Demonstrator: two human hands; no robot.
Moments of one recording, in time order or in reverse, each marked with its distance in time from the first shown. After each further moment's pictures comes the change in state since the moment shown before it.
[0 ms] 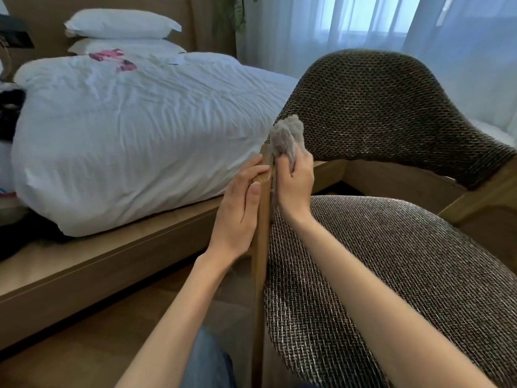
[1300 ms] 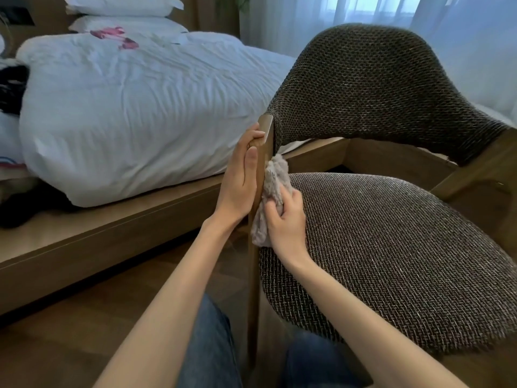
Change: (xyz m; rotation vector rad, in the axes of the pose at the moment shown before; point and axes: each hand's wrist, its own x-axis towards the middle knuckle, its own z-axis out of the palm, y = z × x) left_hand -0.006 0.007 0.011 -0.058 0.045 -0.038; right_hand -0.117 0.008 -0.041 -0.079 -0.241 0.170
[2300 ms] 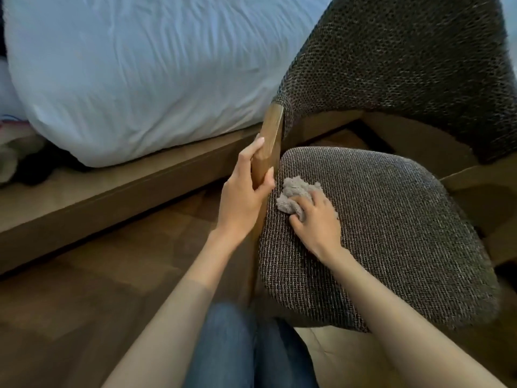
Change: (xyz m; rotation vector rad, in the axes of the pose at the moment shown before) left_hand -0.010 0.036 -0.006 0.224 -0.037 -0.359; right_hand 0.035 0.042 -0.060 -0.889 -0.382 0.069
